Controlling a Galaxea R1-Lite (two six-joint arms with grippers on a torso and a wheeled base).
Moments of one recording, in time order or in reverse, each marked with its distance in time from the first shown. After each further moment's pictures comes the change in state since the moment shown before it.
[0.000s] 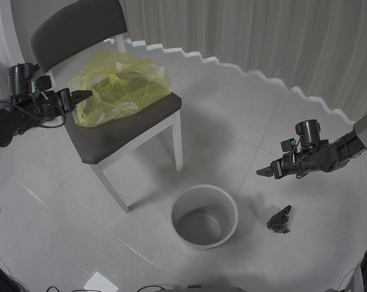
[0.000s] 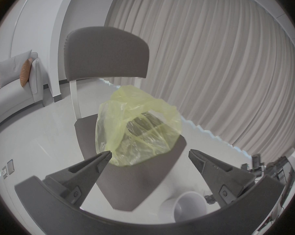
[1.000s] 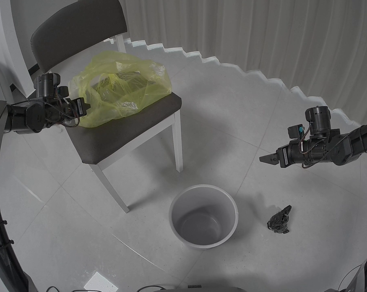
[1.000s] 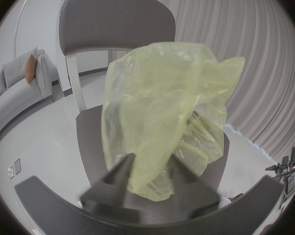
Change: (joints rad) left arm 0.054 0.400 -0.415 0.128 0.079 0.047; right arm 0.011 -0.136 0.027 0.001 0.031 0.016
